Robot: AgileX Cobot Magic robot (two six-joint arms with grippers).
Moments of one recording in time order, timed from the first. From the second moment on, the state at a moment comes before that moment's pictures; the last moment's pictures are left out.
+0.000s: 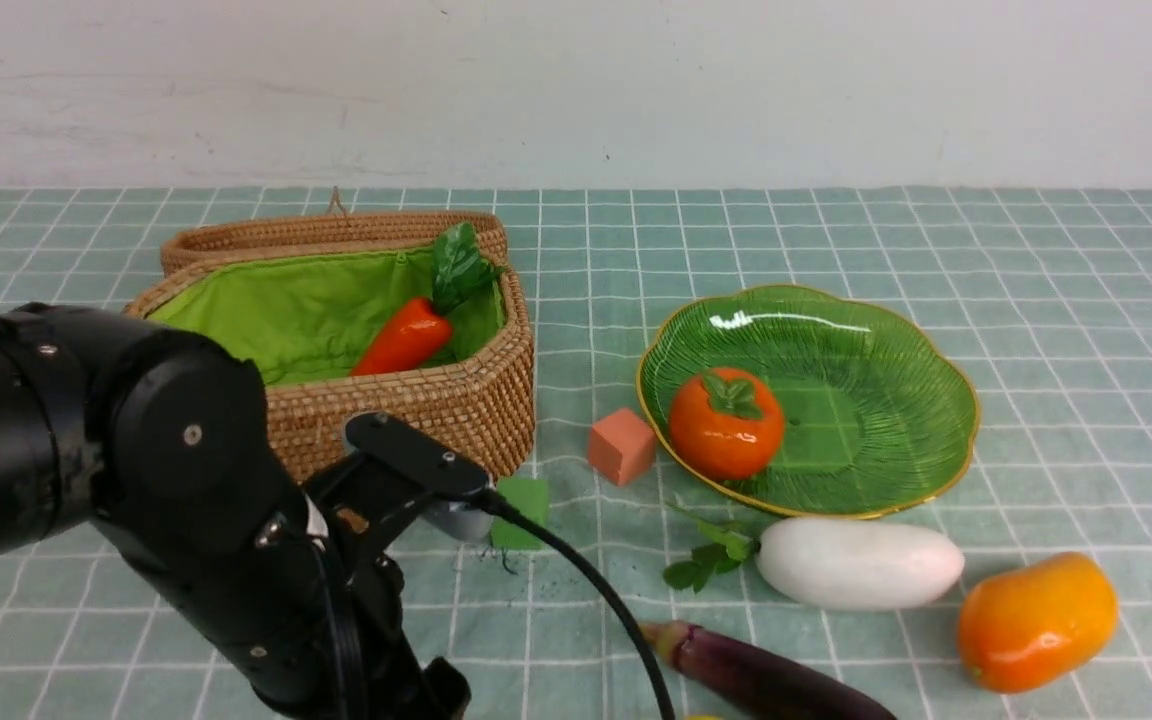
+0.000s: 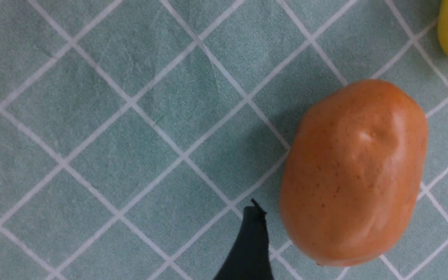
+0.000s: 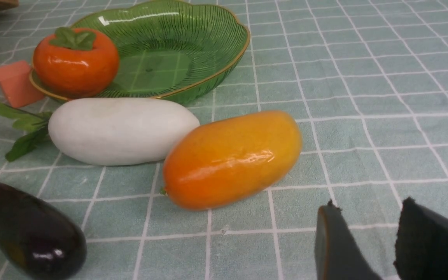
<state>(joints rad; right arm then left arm) 0.01 -0.01 0.02 0.05 0.36 0.03 -0.57 1.46 -0.93 -0.20 0.87 0.21</state>
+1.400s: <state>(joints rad) 0.01 -0.01 0.02 0.05 0.36 0.03 -0.14 1.55 -1.41 -0.03 0.70 -0.13</state>
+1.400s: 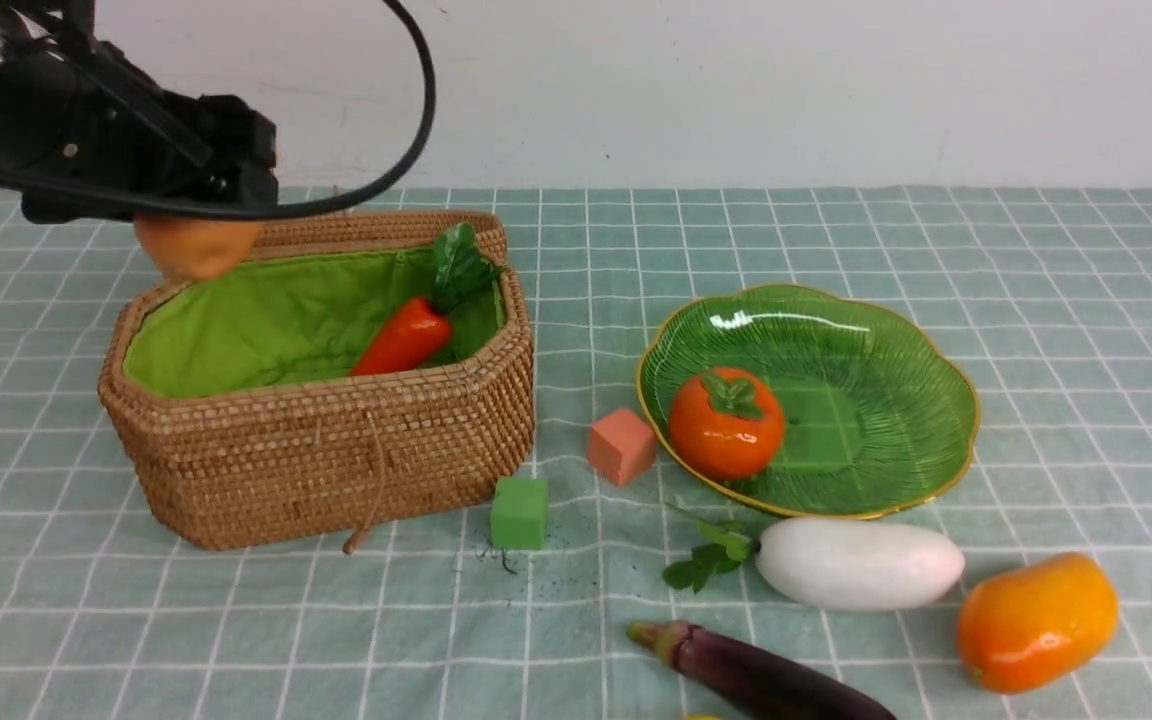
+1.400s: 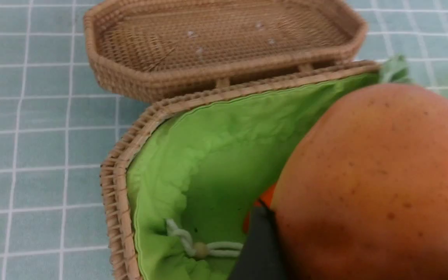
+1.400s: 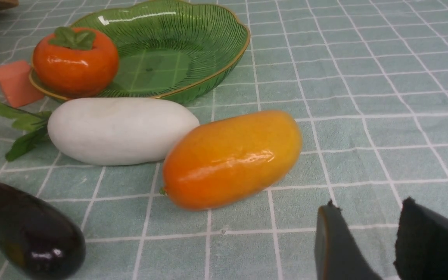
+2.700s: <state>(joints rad) 0.01 -0.01 0.02 0.05 0.36 0.03 -0.90 1.66 -1.43 -0.03 1.05 -0.05</state>
